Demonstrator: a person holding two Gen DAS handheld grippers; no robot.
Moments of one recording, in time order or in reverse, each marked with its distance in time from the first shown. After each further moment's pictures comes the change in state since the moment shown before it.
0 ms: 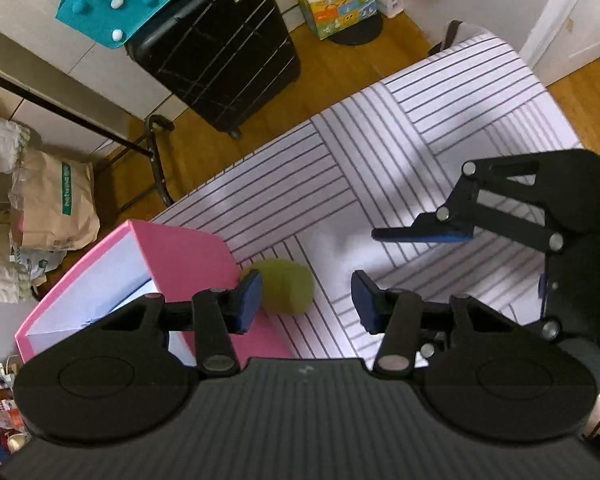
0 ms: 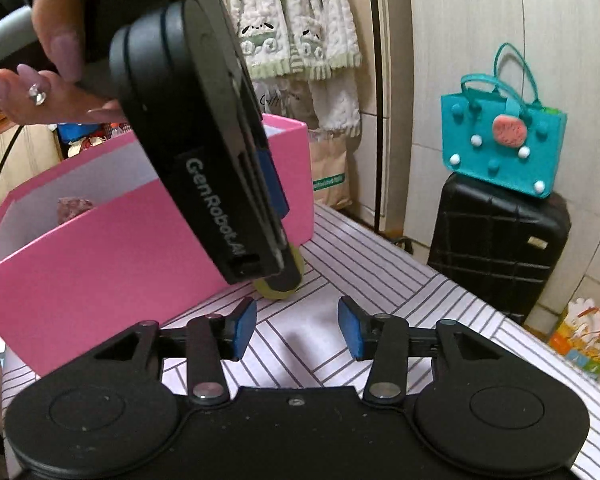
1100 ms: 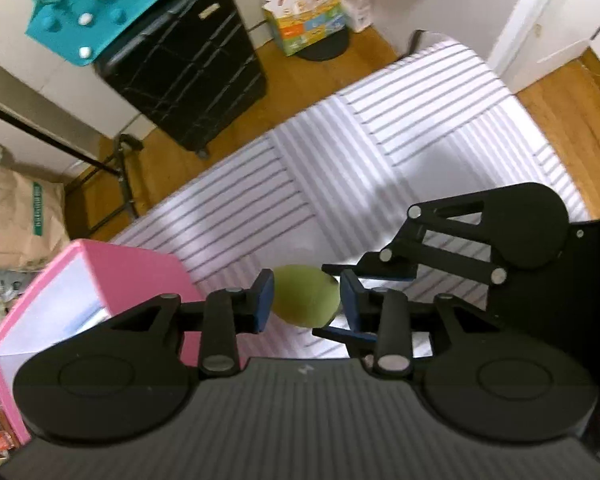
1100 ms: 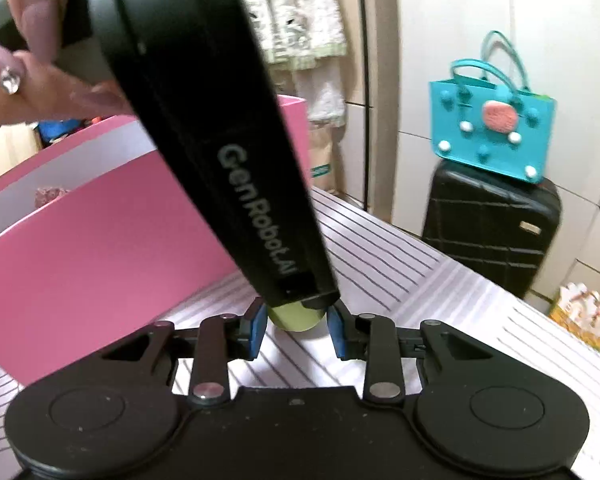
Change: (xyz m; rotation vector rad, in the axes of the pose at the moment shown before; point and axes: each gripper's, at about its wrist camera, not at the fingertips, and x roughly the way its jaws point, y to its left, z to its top) left arm 0.004 -0.015 -0.001 0.039 -0.068 -0.110; right arm -0.023 0.036 -0.023 0.047 0.022 -0.075
